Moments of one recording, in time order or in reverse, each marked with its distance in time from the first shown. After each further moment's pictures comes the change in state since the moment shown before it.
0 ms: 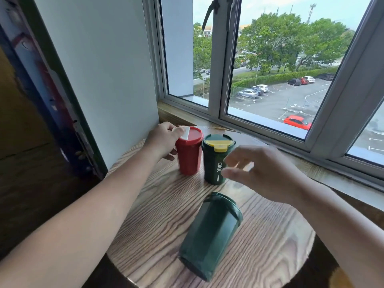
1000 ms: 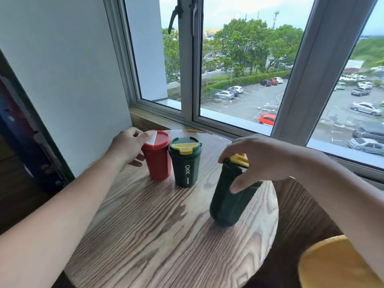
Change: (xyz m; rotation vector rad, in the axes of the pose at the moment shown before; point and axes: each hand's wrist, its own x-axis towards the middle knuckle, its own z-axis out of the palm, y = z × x) left_hand 0.009 -0.007 0.002 -0.012 -0.019 -0.009; right_hand -0.009 0.031 -0.070 -0.247 -0.381 0.113
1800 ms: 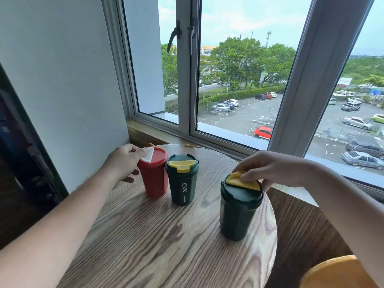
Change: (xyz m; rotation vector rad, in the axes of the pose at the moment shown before) left_hand 0.002 0.002 -0.003 0.003 -0.024 -0.010; right_hand 0.014 0.067 0.000 0.747 -0.121 0.118
